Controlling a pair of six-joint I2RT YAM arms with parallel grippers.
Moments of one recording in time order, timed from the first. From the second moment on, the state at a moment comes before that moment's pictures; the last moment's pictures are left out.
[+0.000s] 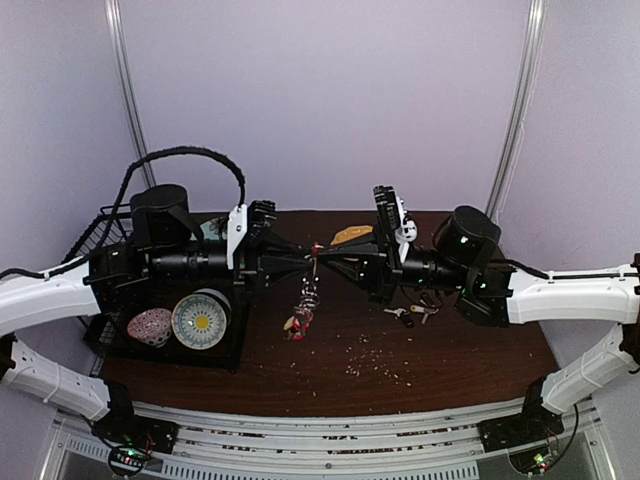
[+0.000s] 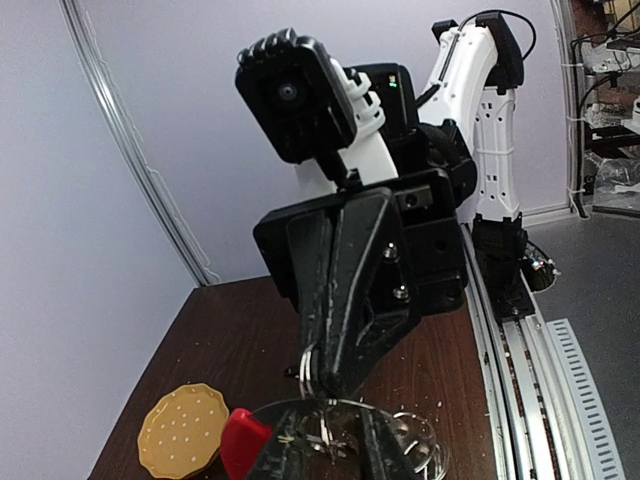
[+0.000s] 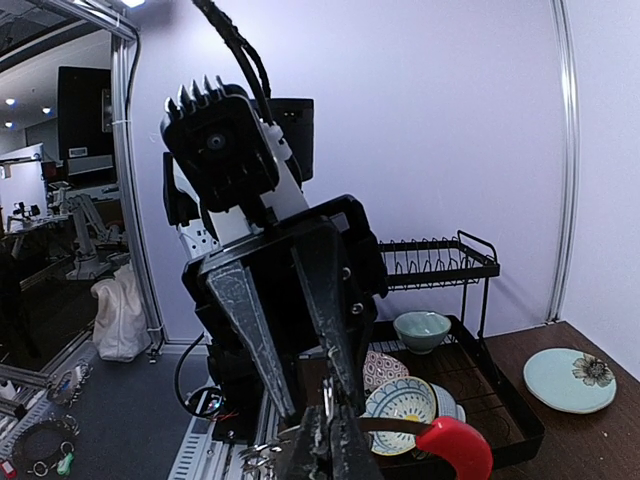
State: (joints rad) left arm -1.02 1.15 1.01 0.03 0.38 0.35; right arm 0.98 1.35 0.88 0.68 -0.53 0.16
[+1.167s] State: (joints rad) left arm -1.02 1.17 1.02 0.08 0.33 0.30; right arm 0.97 1.35 0.91 0.66 -0.52 0.10
